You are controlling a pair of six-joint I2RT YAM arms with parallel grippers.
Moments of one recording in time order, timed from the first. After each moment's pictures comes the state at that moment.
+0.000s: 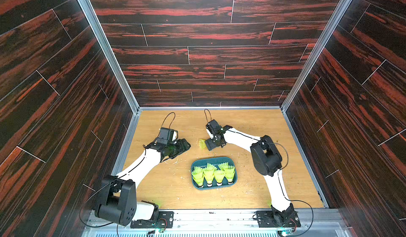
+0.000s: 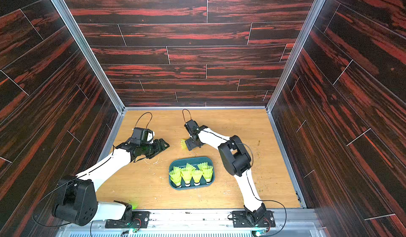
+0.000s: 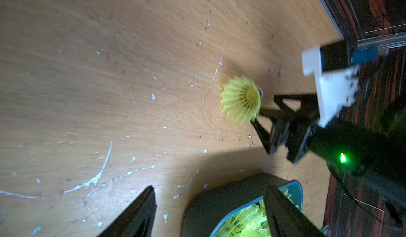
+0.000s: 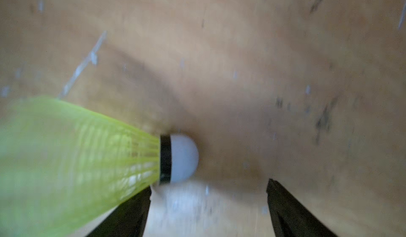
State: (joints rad) left arm -0.24 1.39 0.88 -0.40 0.36 -0.70; right arm 0.69 2.26 1.76 -0.68 0.13 0.14
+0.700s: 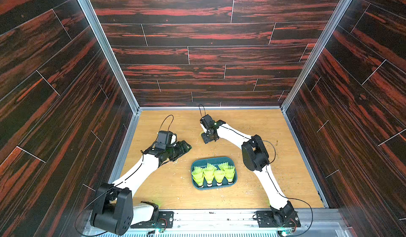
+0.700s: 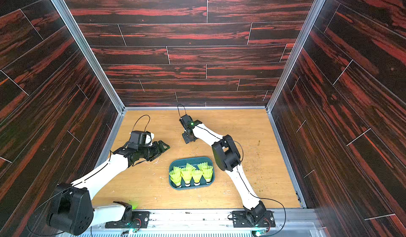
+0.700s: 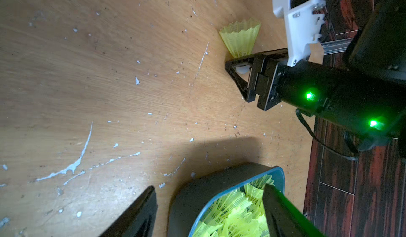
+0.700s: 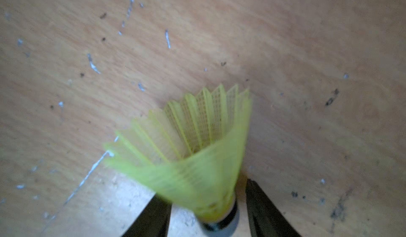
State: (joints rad) left arm -0.24 1.30 0.80 -0.35 0.42 -0.75; right arm 0.69 2.47 2.11 -0.80 0.12 0.12
